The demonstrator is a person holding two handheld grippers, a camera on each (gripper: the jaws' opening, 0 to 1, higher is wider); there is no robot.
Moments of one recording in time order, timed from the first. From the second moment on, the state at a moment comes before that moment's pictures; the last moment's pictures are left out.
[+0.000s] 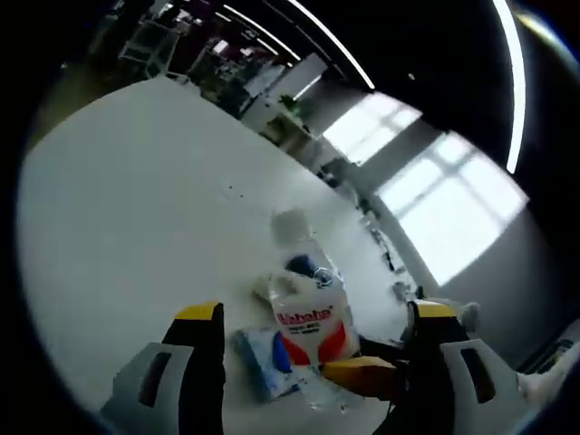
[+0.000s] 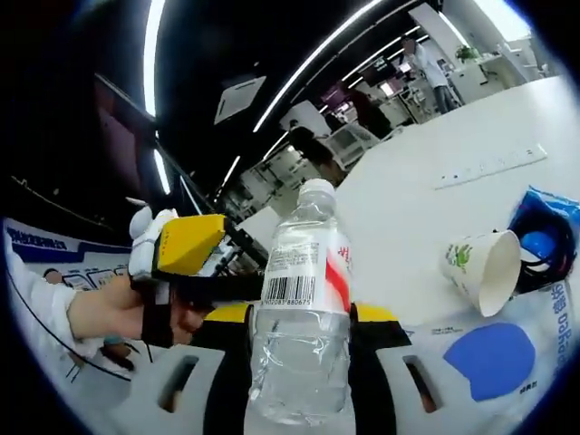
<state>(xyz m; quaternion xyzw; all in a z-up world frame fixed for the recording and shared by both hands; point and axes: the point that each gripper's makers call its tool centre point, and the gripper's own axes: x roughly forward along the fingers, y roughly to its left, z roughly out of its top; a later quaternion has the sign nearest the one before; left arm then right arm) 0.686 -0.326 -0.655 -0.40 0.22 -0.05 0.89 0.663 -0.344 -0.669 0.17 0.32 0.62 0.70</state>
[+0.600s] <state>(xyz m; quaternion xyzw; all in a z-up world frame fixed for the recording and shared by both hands) 0.688 -0.319 -0.636 -0.42 0.21 -0.04 0.88 0.630 -0.339 -0.651 0.13 0.29 0.68 0.67</state>
